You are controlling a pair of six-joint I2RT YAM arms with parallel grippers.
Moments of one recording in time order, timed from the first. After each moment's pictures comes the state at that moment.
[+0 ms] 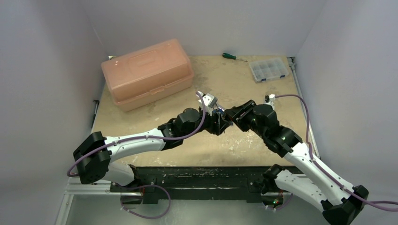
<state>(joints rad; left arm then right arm) -1.04 1.39 0.86 0.33 -0.08 -0.46 0.65 0.81 0.78 -0.45 0.19 1.31</state>
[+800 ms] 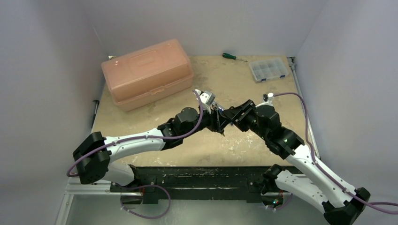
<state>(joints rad) -1.04 1.39 0.86 0.42 -0.08 -0.52 0.67 0.79 0.78 -0.40 0.14 1.24</state>
